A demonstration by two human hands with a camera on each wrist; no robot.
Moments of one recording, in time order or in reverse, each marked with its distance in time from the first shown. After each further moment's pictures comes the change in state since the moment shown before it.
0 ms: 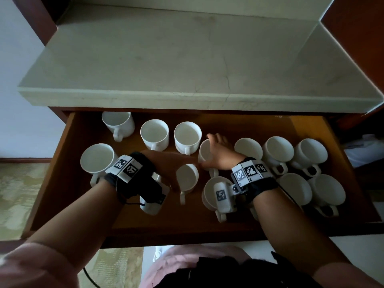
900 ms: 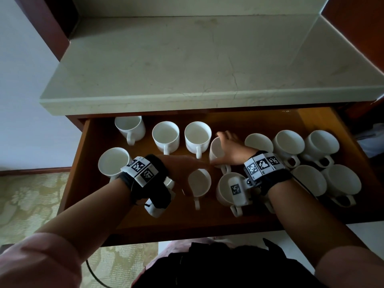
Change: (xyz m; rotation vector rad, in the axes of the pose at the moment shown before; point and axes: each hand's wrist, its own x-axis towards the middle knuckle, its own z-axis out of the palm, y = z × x) left_hand 0.003 -0.020 0.013 0.121 0.080 0.252; right_hand 0.004 0.002 0.003 0.008 0.002 0.025
